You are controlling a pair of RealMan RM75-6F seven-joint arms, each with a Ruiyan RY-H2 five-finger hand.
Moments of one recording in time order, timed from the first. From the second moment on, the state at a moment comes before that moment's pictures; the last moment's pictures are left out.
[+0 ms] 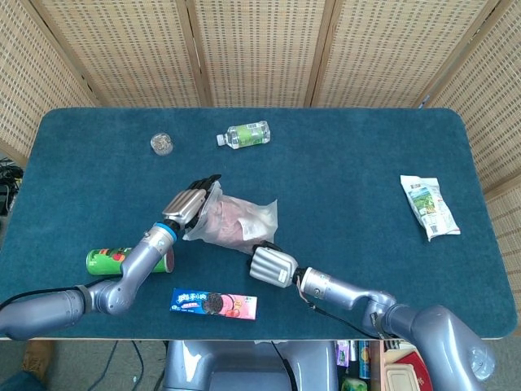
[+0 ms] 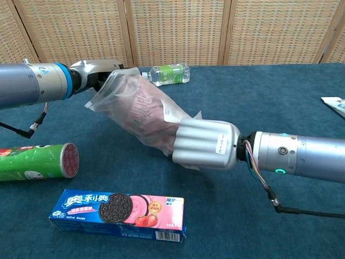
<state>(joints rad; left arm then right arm) -0.93 -1.51 -0.26 -1.42 0.84 0.71 0.04 0.94 -1.85 -0.08 -0.82 -1.91 1.10 -0.45</state>
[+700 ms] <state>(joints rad) -0.93 -1.50 -0.26 -1.44 0.85 0.71 0.02 0.95 -1.87 -0.09 -0.81 -1.91 1.11 -0.43</state>
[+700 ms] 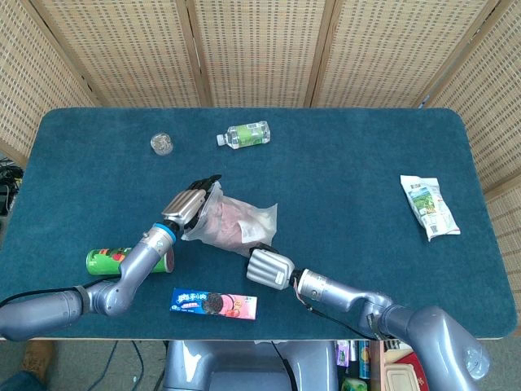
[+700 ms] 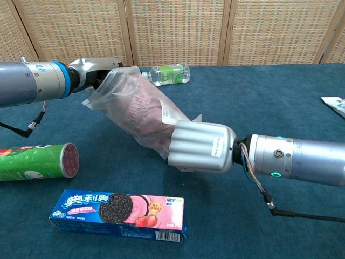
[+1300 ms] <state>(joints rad) -0.92 -1.51 -0.27 -1.43 0.88 0.73 -0.02 0.94 -1.86 -0.10 -0.79 -1.92 1.15 -0.42</state>
